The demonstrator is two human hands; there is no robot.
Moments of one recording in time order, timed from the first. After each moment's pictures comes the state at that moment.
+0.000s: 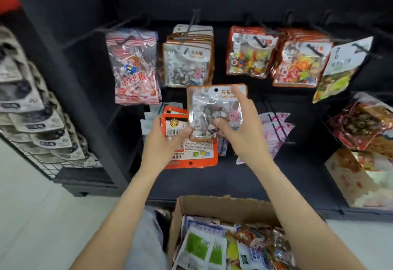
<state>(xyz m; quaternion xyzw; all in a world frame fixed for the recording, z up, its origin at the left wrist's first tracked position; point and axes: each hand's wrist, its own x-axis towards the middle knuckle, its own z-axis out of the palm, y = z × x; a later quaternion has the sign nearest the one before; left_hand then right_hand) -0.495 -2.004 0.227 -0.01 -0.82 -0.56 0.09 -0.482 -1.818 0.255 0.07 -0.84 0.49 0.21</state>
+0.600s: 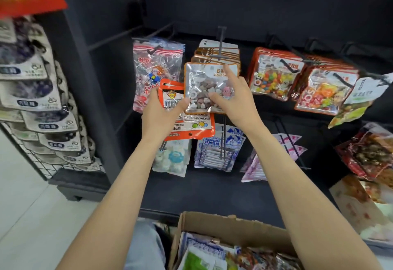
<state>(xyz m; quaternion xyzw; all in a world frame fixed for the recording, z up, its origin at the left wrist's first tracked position) -0.568 -2.051 0.273 0.04 -0.81 -0.56 0.18 -0.577 -1.873 0.309 0.11 -0.87 0.45 0.18</state>
